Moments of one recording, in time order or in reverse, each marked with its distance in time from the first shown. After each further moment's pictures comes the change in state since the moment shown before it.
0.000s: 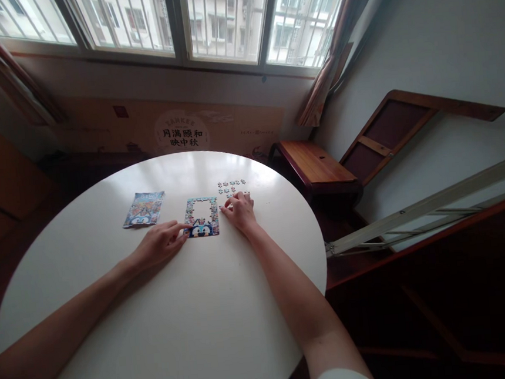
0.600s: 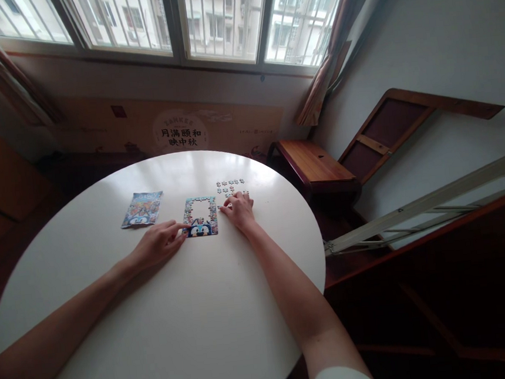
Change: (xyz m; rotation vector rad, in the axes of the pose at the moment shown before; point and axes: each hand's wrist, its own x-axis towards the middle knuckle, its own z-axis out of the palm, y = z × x) left_hand -0.001 -0.003 0.002 -0.002 0.009 0.018; right_hand 0.002 0.000 -0.001 0.036 -0.025 0.042
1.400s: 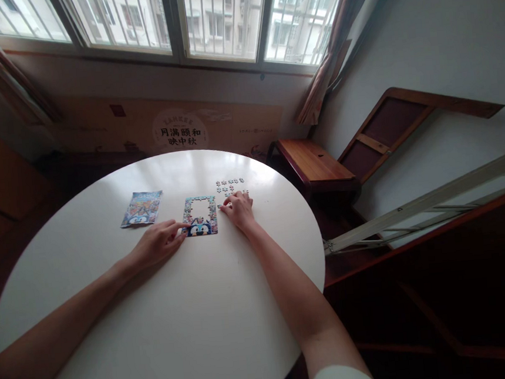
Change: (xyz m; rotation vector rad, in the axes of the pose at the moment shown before) left_hand 0.000 -0.001 0.001 0.006 0.007 0.009; right_hand -0.001 0.000 0.000 0.008 -0.009 0.001
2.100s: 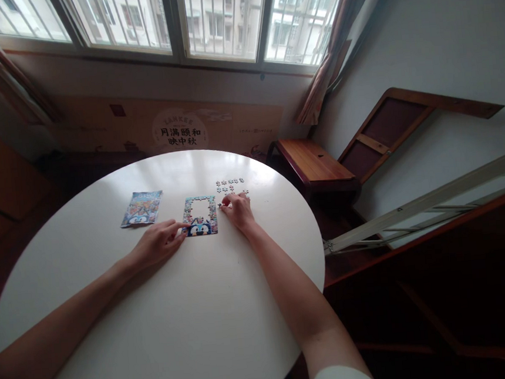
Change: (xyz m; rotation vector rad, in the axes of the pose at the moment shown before) left_hand 0.001 0.001 -0.002 -0.007 -0.011 -0.006; right_hand -0.003 -0.001 -0.001 0.137 0.064 -0.093
